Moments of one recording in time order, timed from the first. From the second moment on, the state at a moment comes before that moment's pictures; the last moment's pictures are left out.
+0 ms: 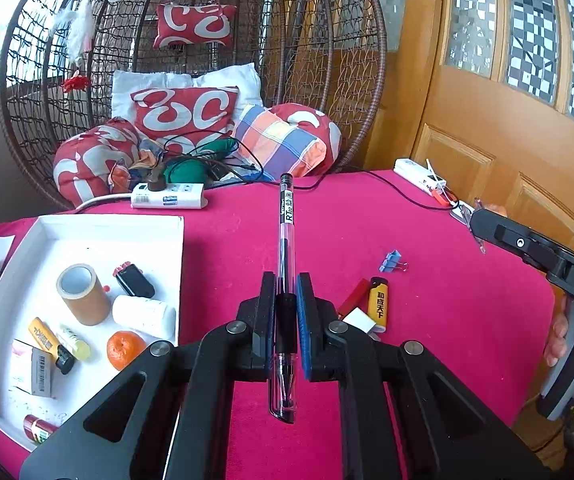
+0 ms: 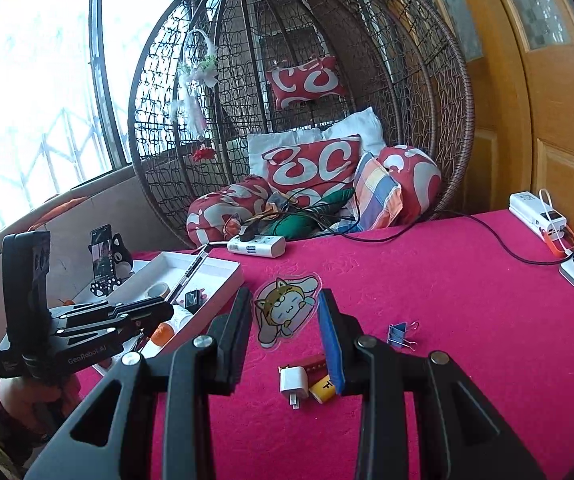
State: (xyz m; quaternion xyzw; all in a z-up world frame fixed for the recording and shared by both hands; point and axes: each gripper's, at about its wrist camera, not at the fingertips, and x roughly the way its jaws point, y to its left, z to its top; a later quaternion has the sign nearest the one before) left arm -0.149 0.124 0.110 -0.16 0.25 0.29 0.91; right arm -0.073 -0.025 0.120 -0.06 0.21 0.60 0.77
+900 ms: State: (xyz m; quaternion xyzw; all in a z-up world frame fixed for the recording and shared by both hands) left arm -0.211 0.160 0.109 -0.20 0.20 0.33 0.90; right arm -0.124 0.022 0.120 -0.12 0.21 0.64 0.73
